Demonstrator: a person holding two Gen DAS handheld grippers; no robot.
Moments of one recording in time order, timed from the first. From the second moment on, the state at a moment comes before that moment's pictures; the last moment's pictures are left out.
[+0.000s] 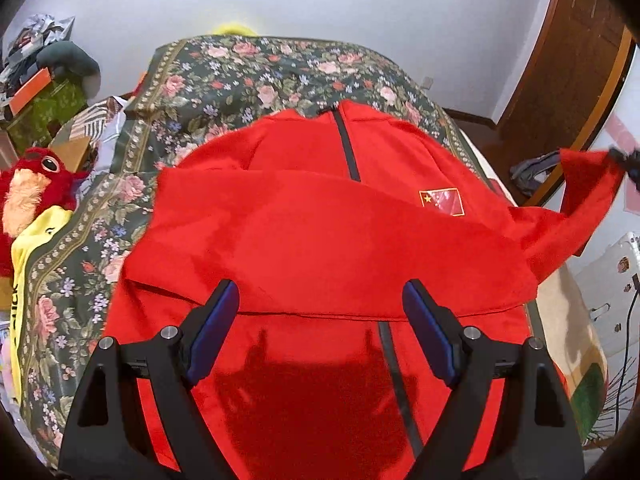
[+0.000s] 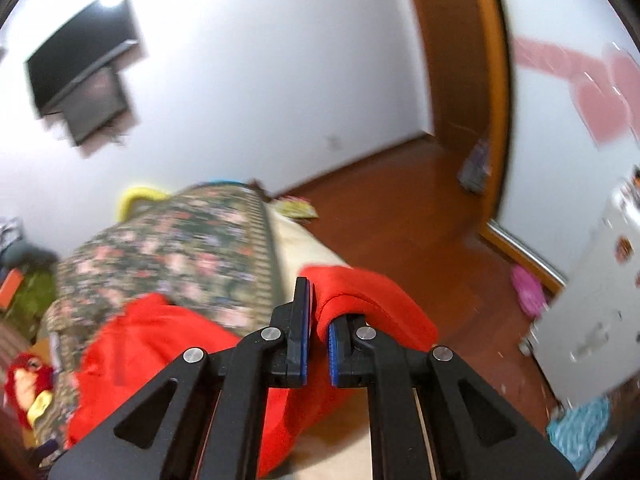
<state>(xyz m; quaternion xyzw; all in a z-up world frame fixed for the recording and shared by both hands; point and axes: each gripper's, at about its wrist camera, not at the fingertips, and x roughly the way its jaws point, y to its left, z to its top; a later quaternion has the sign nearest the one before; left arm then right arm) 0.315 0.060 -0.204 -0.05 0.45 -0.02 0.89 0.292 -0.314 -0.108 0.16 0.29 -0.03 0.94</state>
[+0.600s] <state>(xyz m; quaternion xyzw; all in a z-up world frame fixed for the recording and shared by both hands) 0.277 0.125 -0.200 -0.06 0.43 0.01 0.90 0.302 -0.091 -0.176 0.09 0.44 0.23 0.86</state>
